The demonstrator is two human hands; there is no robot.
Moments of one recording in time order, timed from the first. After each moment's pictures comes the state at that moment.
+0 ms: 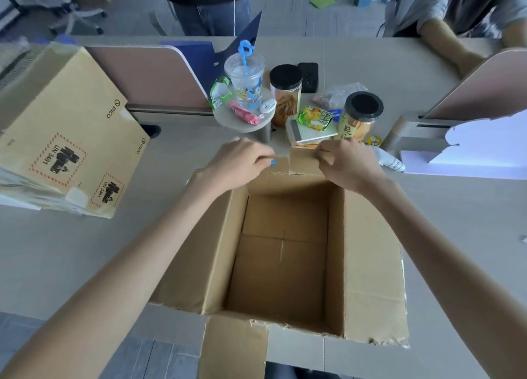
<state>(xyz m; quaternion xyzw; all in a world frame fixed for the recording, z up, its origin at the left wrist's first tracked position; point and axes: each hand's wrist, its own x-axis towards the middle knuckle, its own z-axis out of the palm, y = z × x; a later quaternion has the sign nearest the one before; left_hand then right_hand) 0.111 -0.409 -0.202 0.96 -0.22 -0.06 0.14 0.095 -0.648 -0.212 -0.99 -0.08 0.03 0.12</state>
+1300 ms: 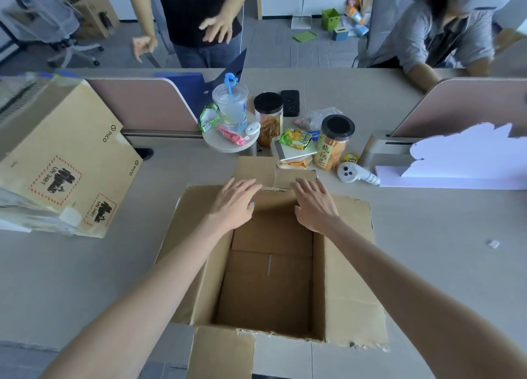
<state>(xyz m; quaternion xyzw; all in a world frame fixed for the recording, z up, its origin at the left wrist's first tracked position) 0.087 -0.419 -0.284 0.97 -0.21 -0.06 0.05 0.068 -0.638 -0.288 -0.99 -0.13 0.06 0.03</state>
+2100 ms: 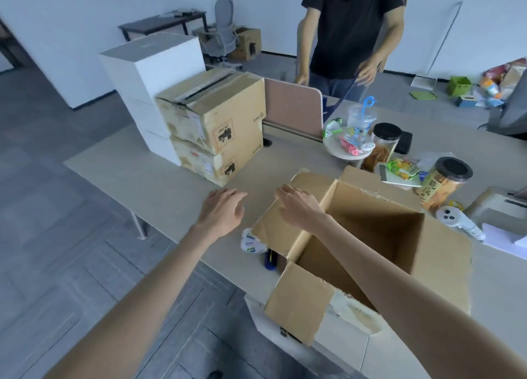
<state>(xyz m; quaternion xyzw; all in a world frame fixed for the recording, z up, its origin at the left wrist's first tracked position) -0.147 -0.220 -0.208 0.99 0.06 0.04 0.07 -0.049 -0.405 -0.213 -0.92 -0.37 0.06 0.11</state>
